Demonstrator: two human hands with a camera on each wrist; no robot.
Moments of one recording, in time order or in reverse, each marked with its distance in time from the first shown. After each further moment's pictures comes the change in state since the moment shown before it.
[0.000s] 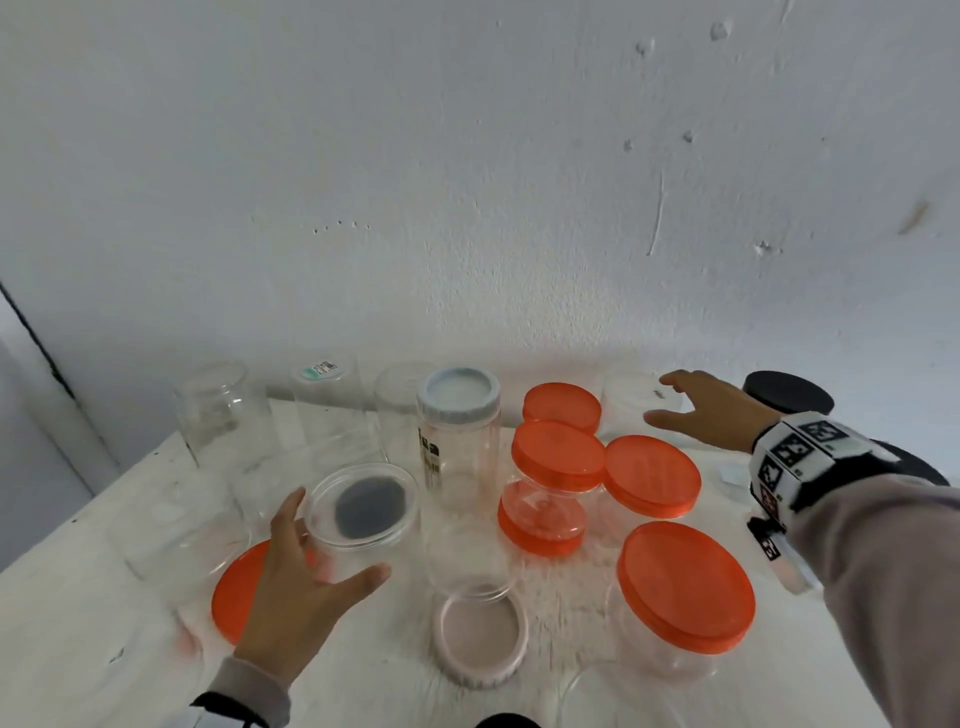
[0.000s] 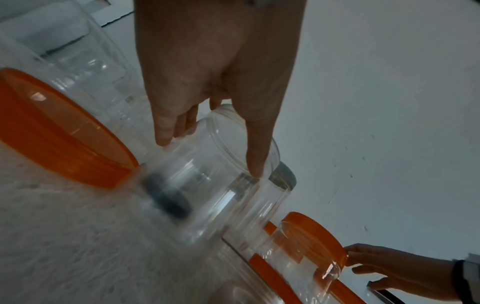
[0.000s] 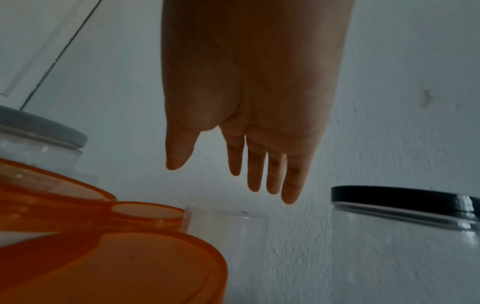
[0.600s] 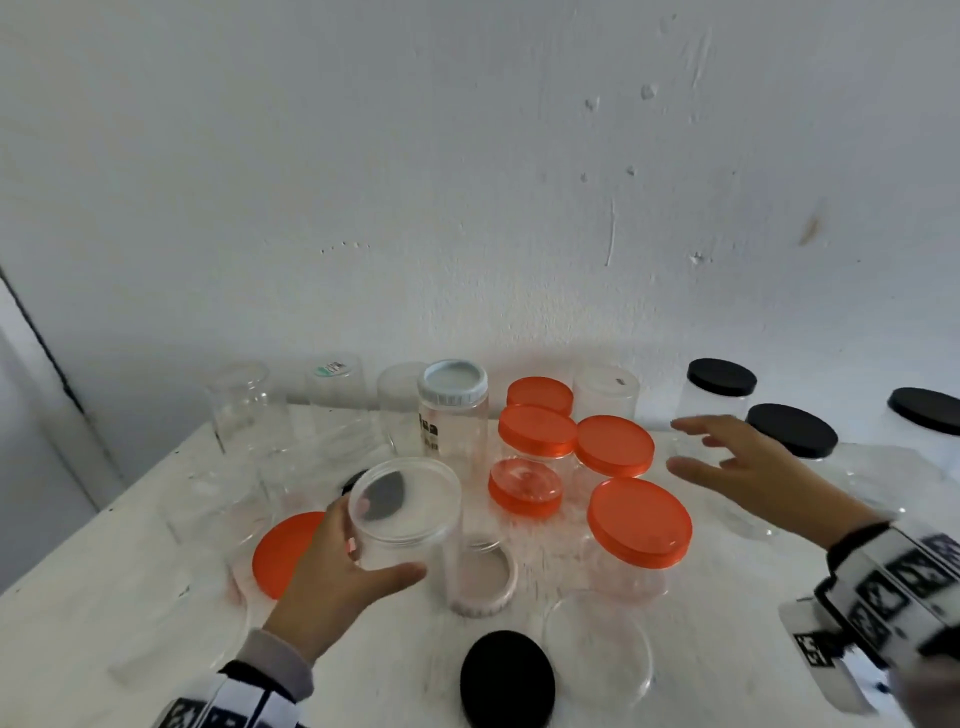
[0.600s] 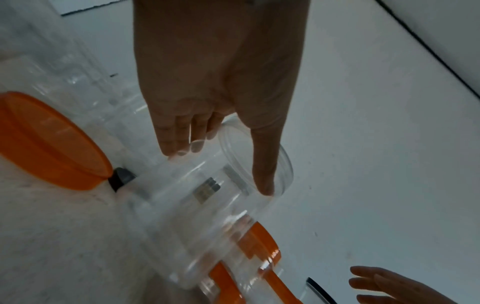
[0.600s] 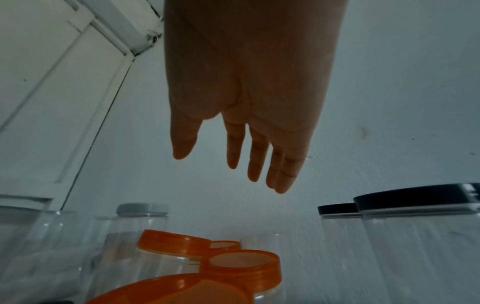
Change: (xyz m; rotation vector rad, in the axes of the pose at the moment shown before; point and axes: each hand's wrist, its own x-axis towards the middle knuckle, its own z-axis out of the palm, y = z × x) left_hand -0.056 0.023 -0.015 -0.128 -0.228 0.182; right_hand -0.164 0.012 0.009 0.389 0.170 -0.120
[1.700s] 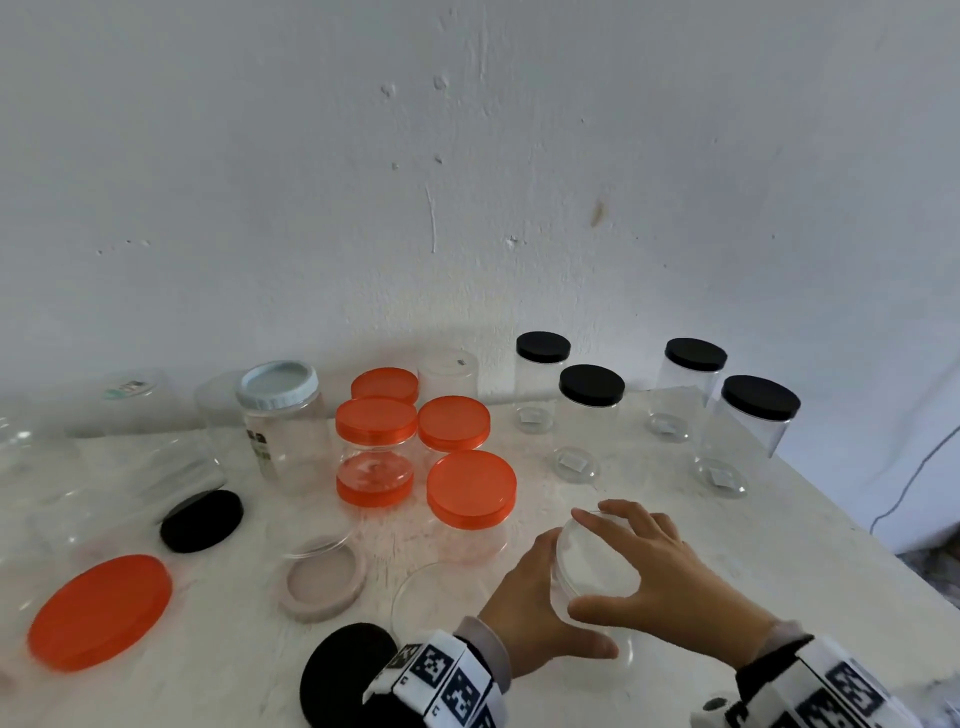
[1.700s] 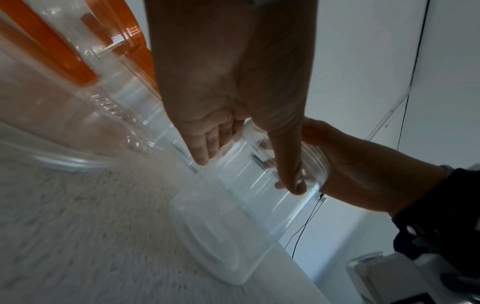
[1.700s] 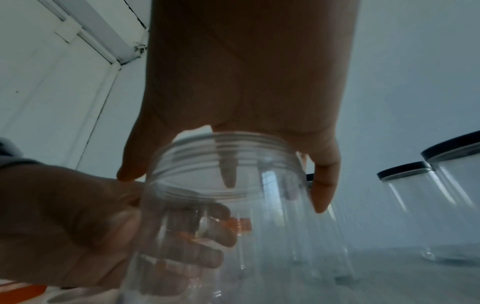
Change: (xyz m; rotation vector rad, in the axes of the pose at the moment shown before) left_hand -0.053 0.073 0.259 0.107 -0.868 0.083; right_hand -0.148 0.034 0.007 -0.261 -0.164 0.235
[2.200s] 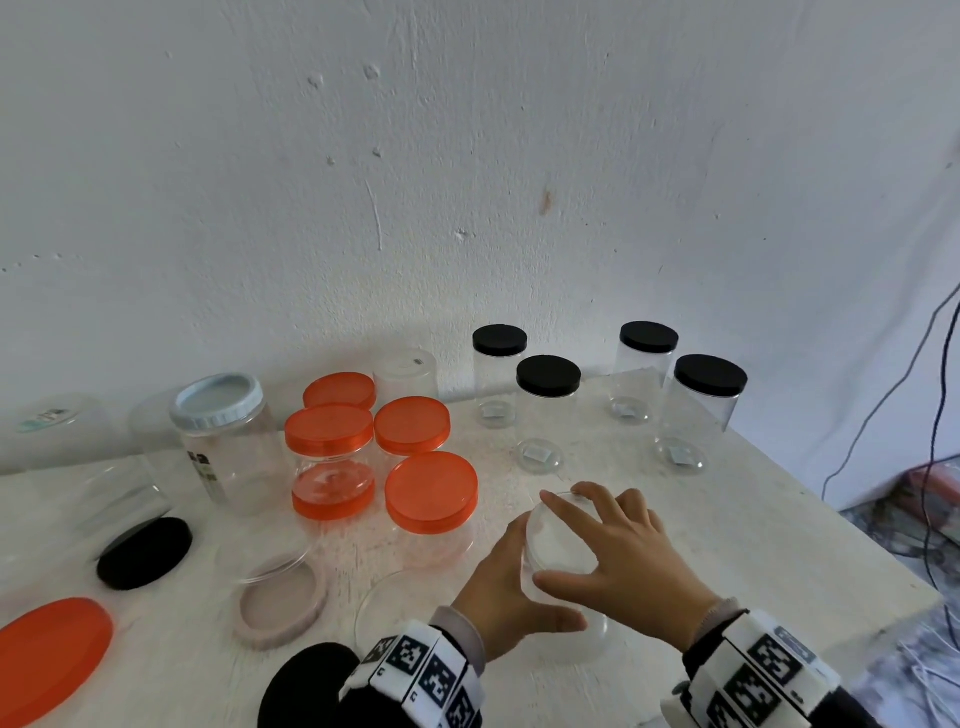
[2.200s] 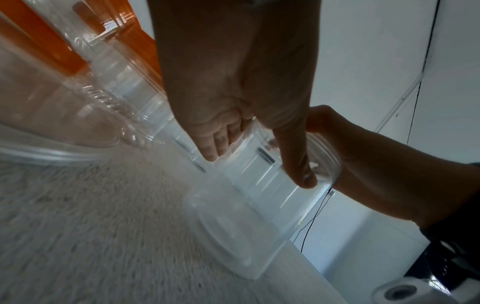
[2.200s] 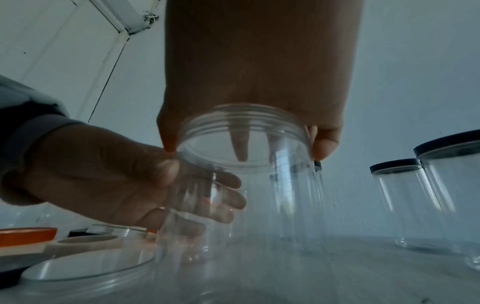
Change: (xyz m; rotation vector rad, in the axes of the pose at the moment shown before) left_hand 0.023 -0.012 0.006 -0.021 0.001 0.045; right_hand 0.007 0.006 0.009 -0.168 0.155 0.051
